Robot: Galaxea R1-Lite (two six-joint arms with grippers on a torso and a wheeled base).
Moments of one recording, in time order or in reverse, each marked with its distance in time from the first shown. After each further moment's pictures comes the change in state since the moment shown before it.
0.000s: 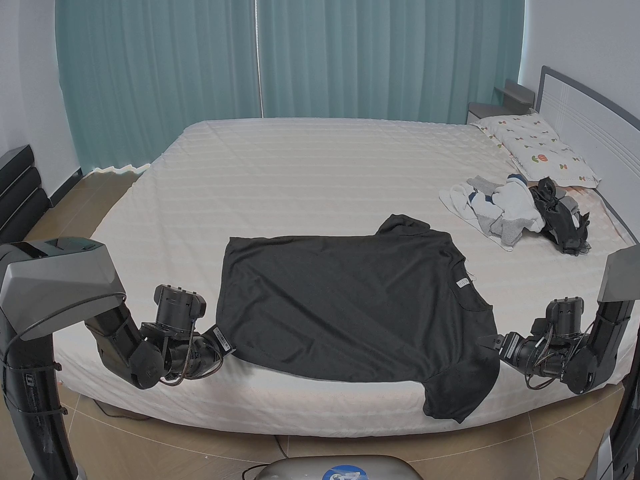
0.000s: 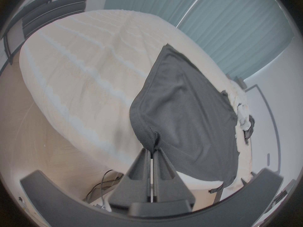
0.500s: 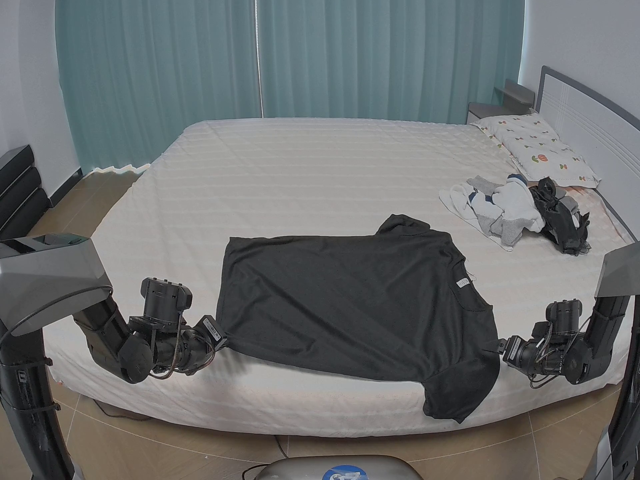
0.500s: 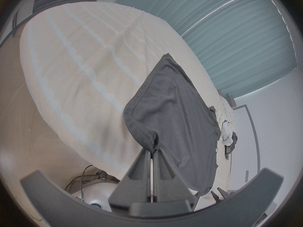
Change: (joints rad) left arm 0.049 -0.030 0.009 -0.017 -0.098 -0.090; right arm -0.093 0.094 -0.100 0.108 0.049 -0.084
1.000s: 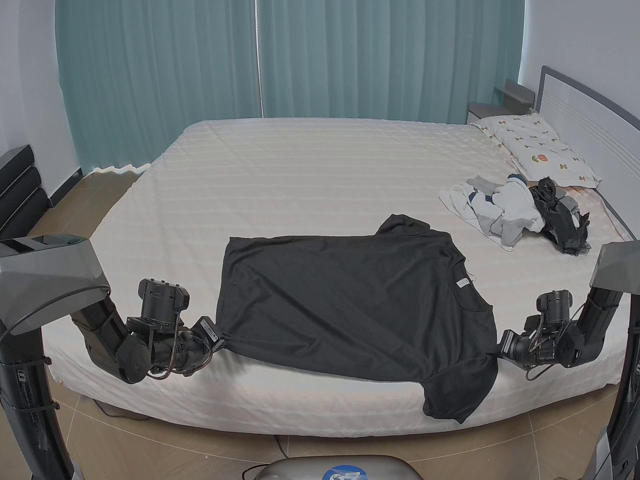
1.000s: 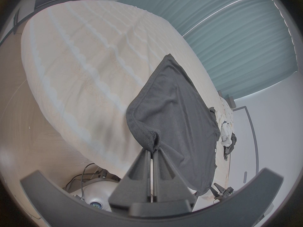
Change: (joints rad) left arm 0.007 -0.002 0.010 -0.001 -0.004 0.001; right arm 0.000 0.032 -0.177 0.217 0.010 -0.031
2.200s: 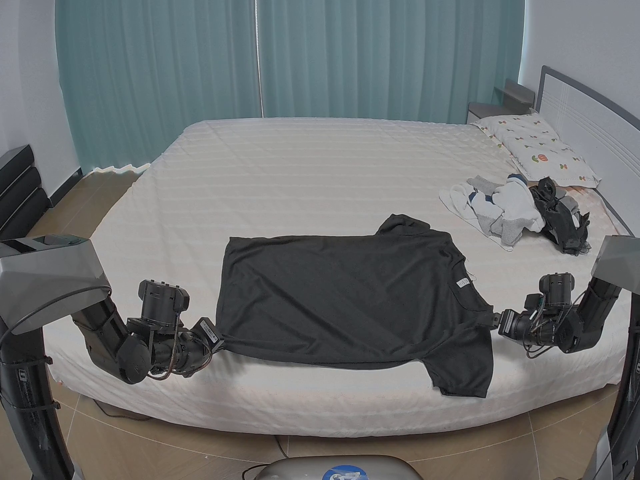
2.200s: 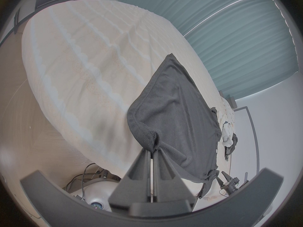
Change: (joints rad) left arm 0.003 0.007 0.000 0.000 -0.002 -0.001; right arm -0.022 0.008 -0.136 0.003 0.031 -0.089
